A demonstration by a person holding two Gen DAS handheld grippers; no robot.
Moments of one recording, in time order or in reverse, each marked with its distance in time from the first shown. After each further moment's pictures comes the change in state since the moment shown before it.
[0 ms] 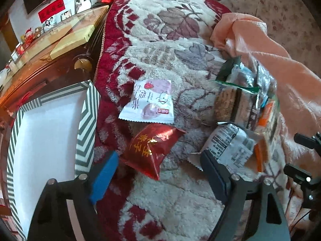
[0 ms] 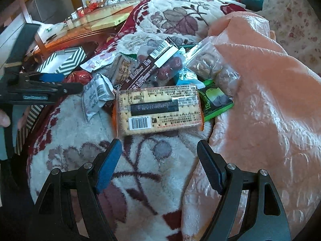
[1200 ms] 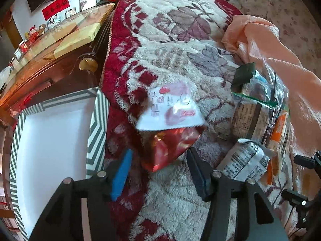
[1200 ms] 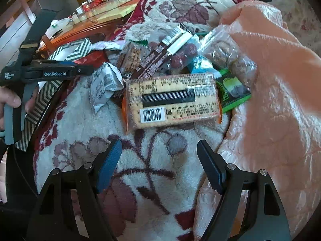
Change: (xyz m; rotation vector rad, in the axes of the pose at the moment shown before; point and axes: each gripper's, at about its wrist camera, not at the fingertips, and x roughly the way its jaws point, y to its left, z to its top) left arm 0.011 0.012 0.017 -0.022 0.010 0.030; right arm 0.016 0.006 -0.005 0.005 0.079 0.074
